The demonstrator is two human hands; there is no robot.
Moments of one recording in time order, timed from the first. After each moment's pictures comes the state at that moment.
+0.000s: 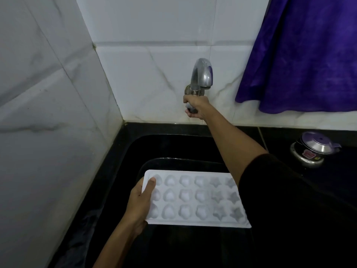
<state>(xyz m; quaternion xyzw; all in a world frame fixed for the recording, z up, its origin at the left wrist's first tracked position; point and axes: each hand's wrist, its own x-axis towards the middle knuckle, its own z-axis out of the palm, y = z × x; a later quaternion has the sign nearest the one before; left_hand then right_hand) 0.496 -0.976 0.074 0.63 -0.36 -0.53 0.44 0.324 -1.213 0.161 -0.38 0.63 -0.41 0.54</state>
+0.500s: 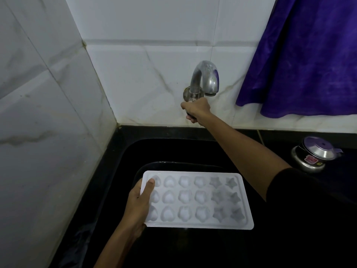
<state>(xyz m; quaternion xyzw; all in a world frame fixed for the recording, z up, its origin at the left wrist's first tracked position) 0.500 -1.005 0.068 0.62 -0.36 -0.54 0.43 0.330 -1.222 0.152 -0.44 0.70 -0.40 0.41</state>
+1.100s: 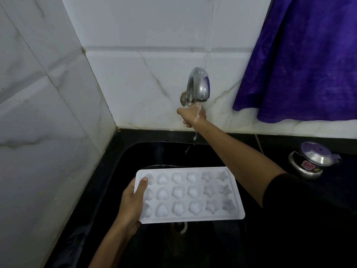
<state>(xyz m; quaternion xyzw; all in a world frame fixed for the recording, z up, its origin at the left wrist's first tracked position) 0.493 -1.012 0.075 0.64 -0.35 -0.52 0.46 0.328 -1.219 0.147 -0.49 0.68 -0.39 0.39</state>
